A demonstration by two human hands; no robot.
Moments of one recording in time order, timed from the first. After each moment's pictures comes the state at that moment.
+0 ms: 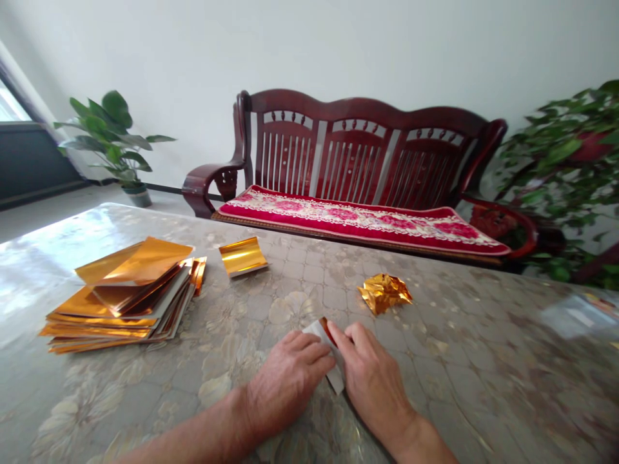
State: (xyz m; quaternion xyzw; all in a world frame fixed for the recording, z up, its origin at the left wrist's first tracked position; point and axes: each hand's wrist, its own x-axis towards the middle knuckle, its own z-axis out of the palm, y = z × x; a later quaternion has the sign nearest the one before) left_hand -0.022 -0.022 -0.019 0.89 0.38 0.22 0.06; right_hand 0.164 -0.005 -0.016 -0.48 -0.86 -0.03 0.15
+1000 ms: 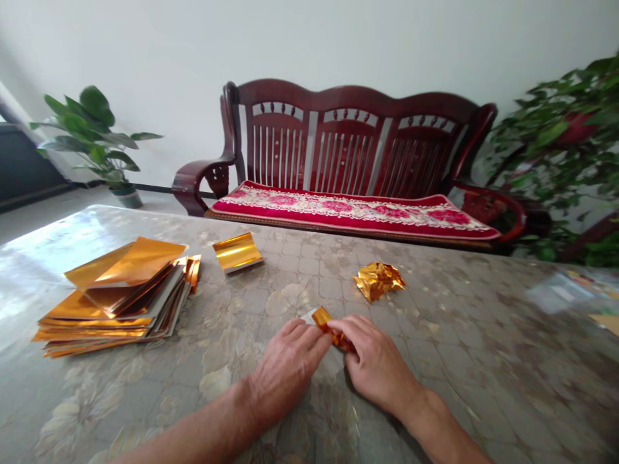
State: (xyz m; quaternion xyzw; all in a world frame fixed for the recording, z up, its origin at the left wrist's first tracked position) left_hand -0.018 -0.023 -0.013 0.89 0.41 0.17 0.06; right_hand 0.178 0.001 -0.005 -0.43 -0.86 0.16 0.20
